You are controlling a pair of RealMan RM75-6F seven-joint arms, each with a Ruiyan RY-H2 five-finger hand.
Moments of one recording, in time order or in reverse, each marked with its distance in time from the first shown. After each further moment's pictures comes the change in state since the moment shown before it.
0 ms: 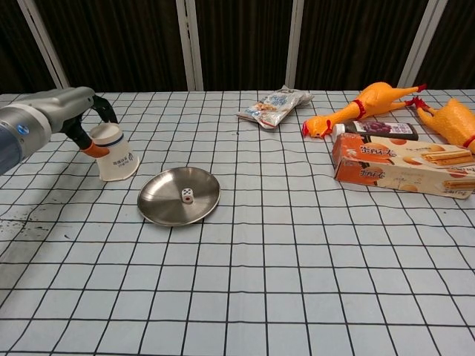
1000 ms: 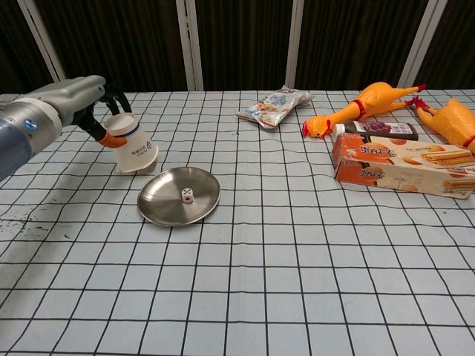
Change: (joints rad) left arm -0.002 -0.014 -0.006 -0.022 0.096 0.027 -0.104; right arm 0.002 0.002 -0.007 -0.012 0.001 -0.010 -0.008
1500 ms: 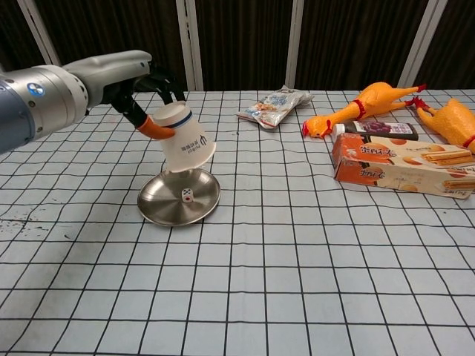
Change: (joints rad) left arm -0.029 0.130 -0.027 -0.431 -0.060 -0.016 0.100; right arm -0.001 0.004 0.001 -0.005 -0.001 0.004 0.010
